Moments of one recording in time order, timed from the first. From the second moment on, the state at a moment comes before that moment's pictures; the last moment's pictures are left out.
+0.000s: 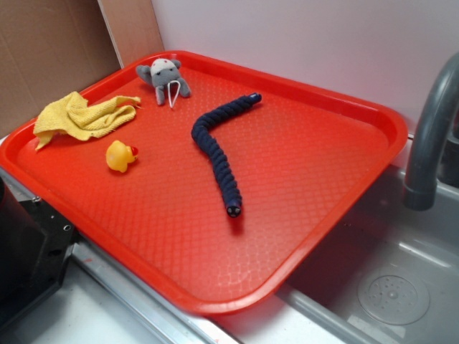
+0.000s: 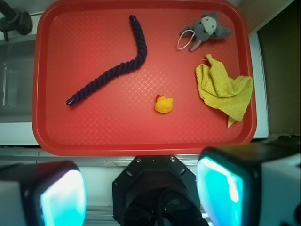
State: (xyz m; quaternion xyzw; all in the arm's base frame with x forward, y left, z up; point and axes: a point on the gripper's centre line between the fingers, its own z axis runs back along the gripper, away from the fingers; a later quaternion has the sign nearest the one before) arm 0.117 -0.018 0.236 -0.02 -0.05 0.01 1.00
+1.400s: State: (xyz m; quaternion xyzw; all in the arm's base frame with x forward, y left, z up) arm 0.265 0.060 0.088 0.07 -0.10 0.27 0.96
